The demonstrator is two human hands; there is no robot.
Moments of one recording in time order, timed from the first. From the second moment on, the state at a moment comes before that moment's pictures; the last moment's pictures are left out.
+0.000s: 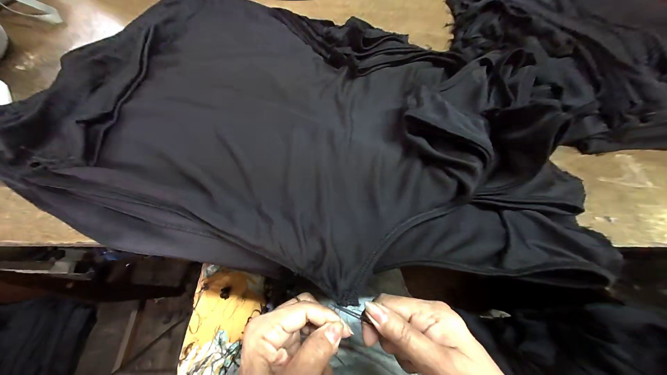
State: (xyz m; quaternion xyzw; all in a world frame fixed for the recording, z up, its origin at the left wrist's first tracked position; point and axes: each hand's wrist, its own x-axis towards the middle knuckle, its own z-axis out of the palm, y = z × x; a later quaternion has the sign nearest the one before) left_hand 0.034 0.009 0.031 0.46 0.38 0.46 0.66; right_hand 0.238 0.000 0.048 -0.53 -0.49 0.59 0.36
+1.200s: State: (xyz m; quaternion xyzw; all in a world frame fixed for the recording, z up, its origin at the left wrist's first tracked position) left_hand 0.036 0.022 0.040 0.37 0.39 0.44 0.72; right_hand 0.272 0.123 0.097 -0.52 -0.72 0.22 0.41
